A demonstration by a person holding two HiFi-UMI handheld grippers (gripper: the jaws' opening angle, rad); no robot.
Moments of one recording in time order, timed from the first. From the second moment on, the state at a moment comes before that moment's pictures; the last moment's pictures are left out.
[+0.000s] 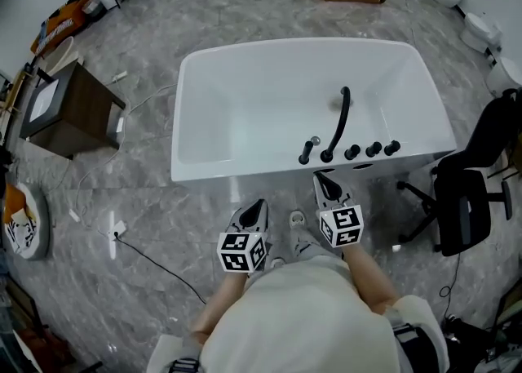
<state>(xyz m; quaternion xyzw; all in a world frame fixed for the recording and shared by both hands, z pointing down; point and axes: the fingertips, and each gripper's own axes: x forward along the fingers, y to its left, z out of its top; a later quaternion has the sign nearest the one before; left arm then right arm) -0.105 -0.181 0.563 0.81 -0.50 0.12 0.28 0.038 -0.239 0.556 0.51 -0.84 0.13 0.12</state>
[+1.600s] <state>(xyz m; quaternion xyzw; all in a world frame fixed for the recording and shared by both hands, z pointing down) -0.071 -0.275 0.632 0.74 -0.54 0.16 0.36 0.029 -0.379 0.792 0.41 -0.83 0.23 0.31</state>
